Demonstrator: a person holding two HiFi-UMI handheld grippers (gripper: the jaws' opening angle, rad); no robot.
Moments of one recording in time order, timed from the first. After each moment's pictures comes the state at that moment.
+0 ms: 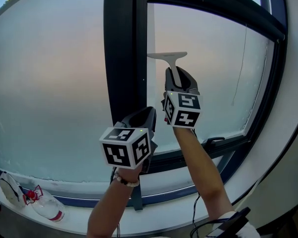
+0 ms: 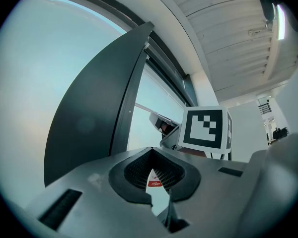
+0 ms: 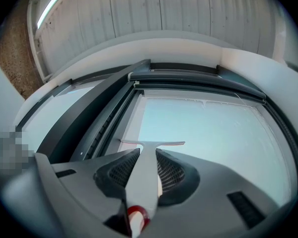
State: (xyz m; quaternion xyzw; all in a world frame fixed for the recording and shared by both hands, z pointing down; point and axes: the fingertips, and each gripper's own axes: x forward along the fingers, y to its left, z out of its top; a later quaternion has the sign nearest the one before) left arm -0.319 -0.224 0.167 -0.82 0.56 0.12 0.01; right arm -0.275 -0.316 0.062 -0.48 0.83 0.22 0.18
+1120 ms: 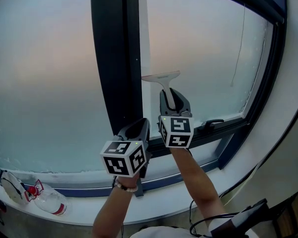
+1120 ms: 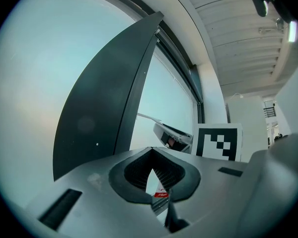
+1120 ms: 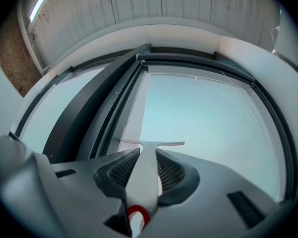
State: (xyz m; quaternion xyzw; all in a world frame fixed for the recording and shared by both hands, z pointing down) left arm -0.322 -0.225 0.278 -0.82 0.57 0.09 -0.05; right arm -0.269 -0.317 0.215 -0.50 0.84 0.17 0.11
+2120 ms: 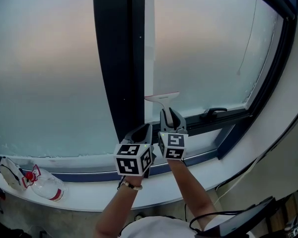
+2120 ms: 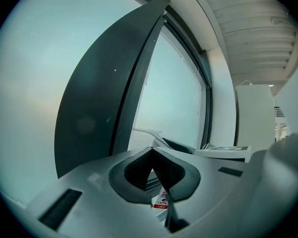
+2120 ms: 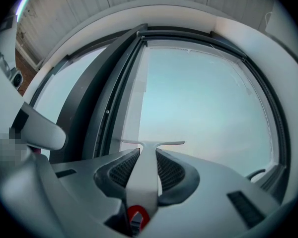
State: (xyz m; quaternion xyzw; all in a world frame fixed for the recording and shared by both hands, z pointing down) left arm -0.312 -0.230 0.385 -0.79 0.60 0.05 -0.11; right arm -0.264 -0.317 0.378 -0.51 0.86 0.09 0.03
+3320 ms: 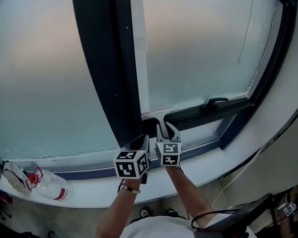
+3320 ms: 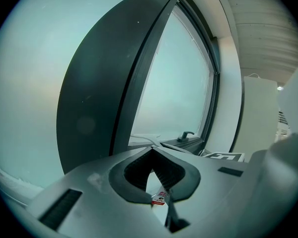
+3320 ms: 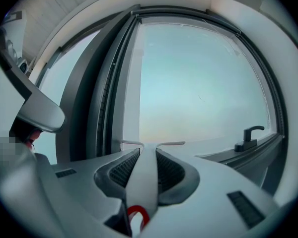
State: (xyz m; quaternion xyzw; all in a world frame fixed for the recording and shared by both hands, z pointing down) left arm -0.309 -0.230 0.479 -0.78 0.59 -0.01 -0.20; right arm -0.259 -0.320 0.510 -0.50 0.86 0.01 -0.04
